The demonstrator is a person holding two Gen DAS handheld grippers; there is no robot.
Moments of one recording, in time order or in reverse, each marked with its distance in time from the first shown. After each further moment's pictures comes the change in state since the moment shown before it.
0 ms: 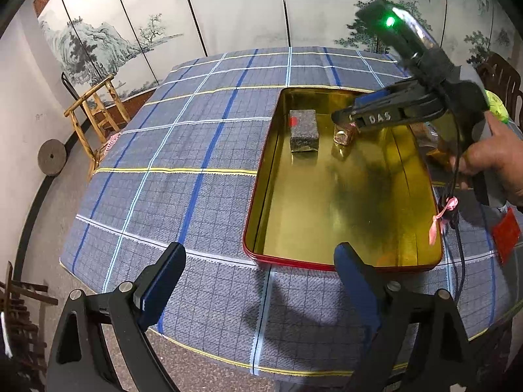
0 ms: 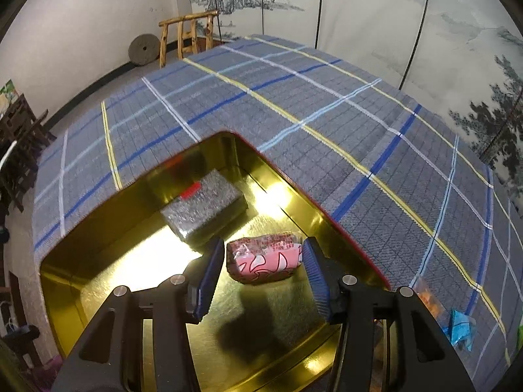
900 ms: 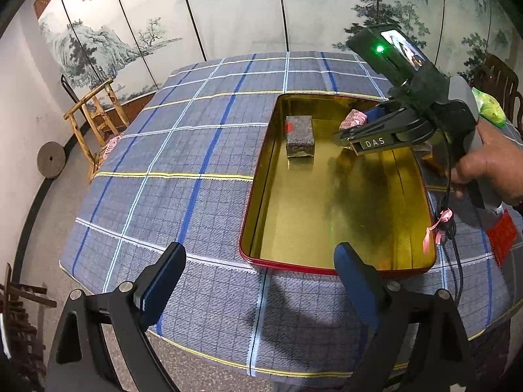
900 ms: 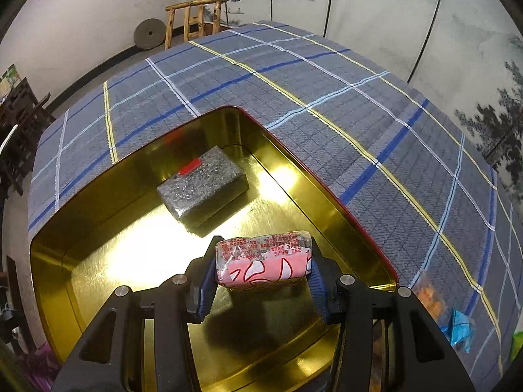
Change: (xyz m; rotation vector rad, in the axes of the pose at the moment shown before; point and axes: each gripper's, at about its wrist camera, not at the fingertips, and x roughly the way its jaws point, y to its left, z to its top) left arm -0.001 -0.001 0.004 0.001 -0.017 -0.004; right arm 0.012 0.004 -0.009 -0.054 0.068 -0.006
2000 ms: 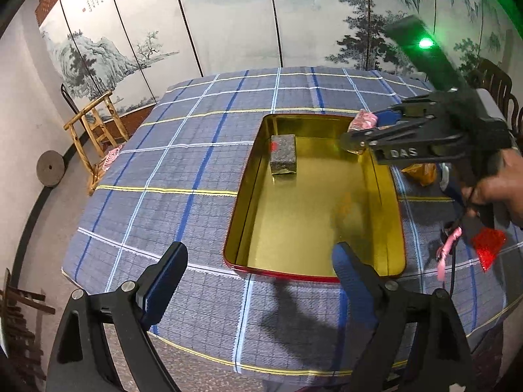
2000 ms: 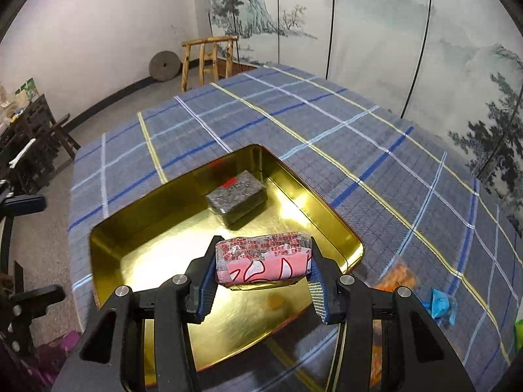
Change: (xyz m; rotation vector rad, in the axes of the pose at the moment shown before) left arm -0.023 -0.016 0.005 0.011 -0.055 -0.007; right arm -0.072 0.003 -0.027 0.001 -0.155 0.044
